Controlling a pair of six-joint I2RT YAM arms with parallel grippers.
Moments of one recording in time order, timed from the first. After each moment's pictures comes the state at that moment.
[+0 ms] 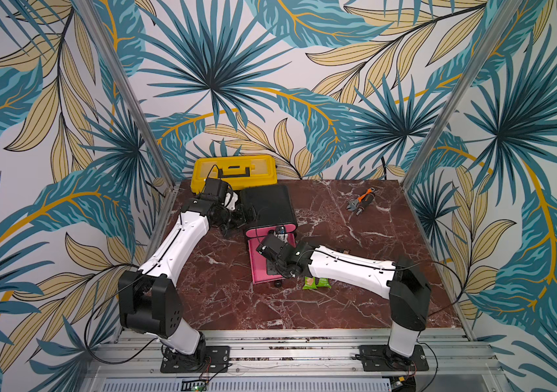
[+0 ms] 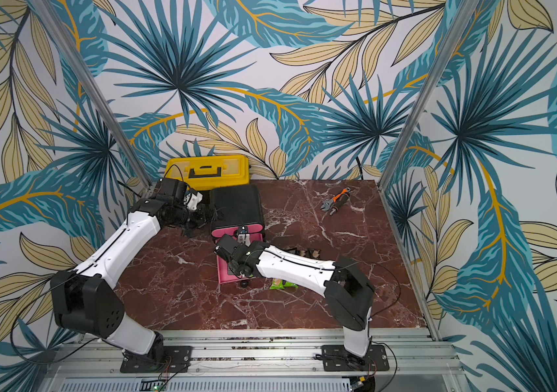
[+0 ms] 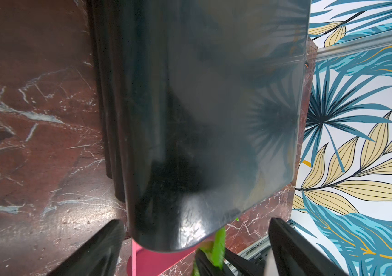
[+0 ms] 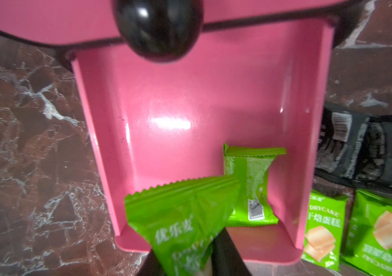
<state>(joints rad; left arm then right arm) -0.18 1.57 1.42 -0.84 0.48 -0.59 1.02 1.82 1.48 -0.74 0.33 0.86</state>
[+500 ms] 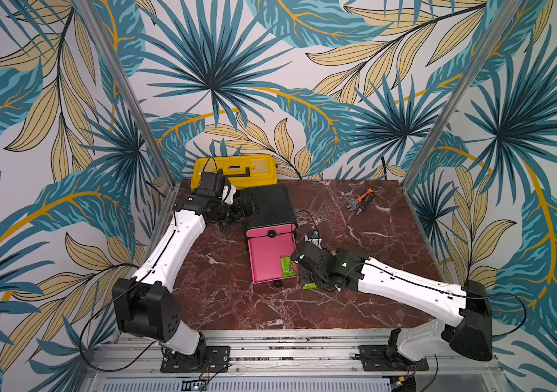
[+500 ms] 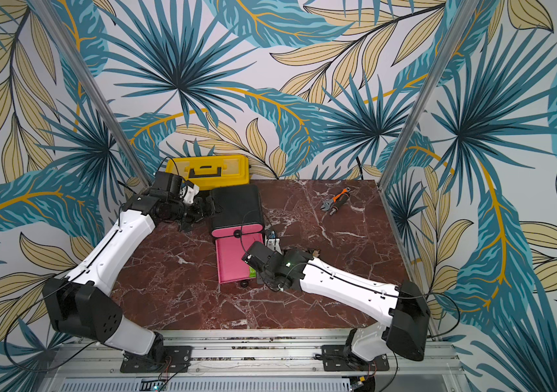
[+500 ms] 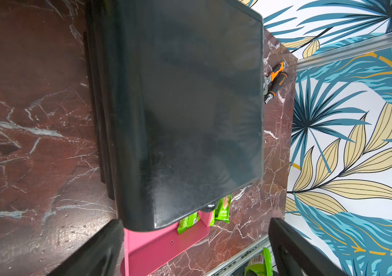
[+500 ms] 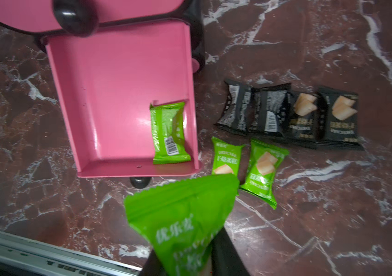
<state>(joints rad) -0.18 1.54 1.51 -0.88 0.47 -0.59 1.02 1.41 1.20 -0.89 0.40 0.87</state>
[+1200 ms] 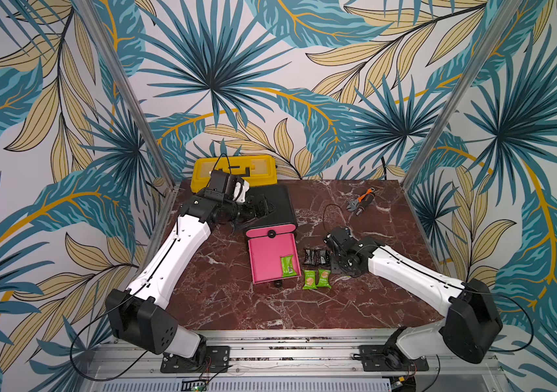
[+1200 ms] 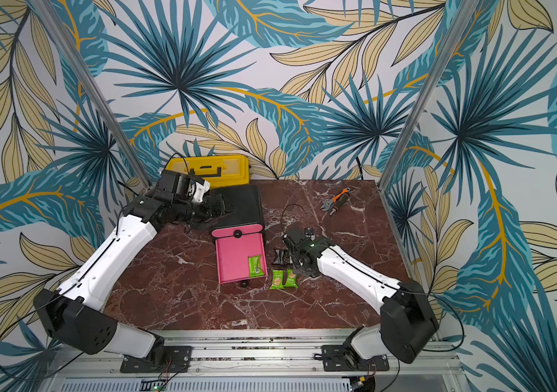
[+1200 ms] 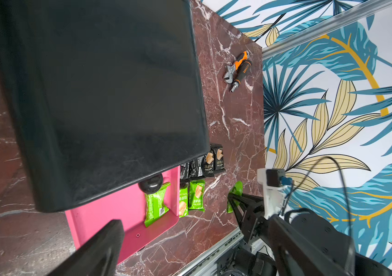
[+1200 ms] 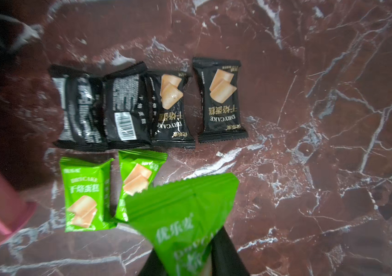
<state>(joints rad) -0.31 1.48 1.53 -0.85 0.46 -0.66 0.61 1.48 1.04 -0.91 0.31 0.65</state>
